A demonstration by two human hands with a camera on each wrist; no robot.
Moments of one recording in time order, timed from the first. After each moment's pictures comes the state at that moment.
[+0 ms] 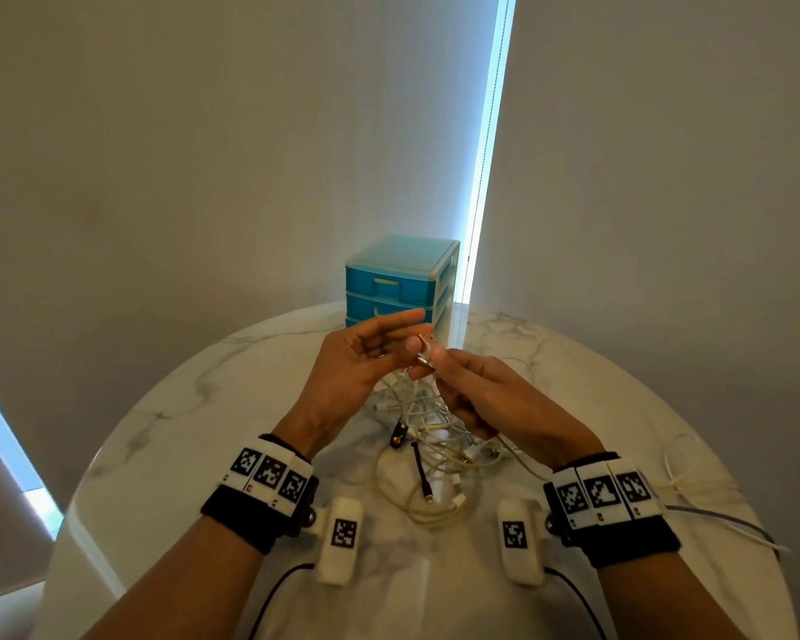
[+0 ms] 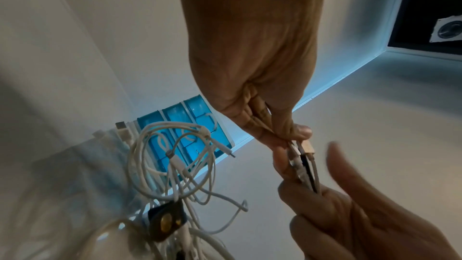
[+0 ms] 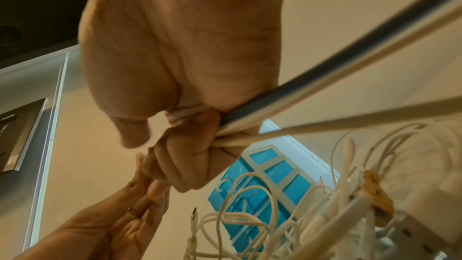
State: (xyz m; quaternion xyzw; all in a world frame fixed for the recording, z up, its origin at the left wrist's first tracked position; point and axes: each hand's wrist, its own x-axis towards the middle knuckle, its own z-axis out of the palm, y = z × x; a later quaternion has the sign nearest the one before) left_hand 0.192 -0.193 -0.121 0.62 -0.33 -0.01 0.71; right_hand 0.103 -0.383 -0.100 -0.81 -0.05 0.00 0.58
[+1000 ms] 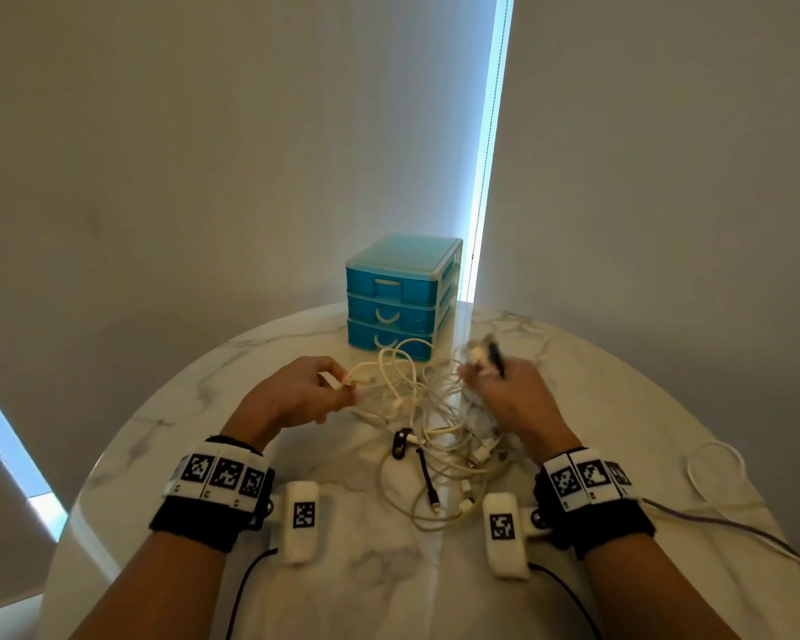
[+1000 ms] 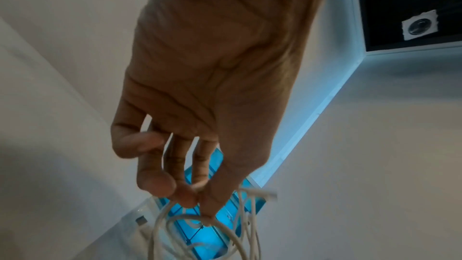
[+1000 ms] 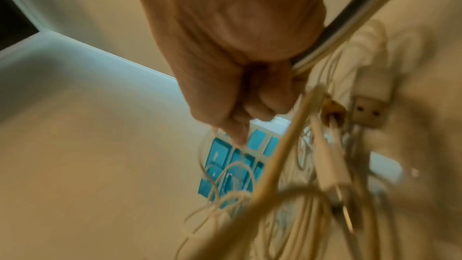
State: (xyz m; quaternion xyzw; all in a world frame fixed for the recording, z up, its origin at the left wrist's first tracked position) left_hand 0.241 -0.137 -0.135 0.90 -0.17 -0.09 0.39; right_hand 0.149 -0.413 -0.148 -0.81 0.14 -0.18 0.54
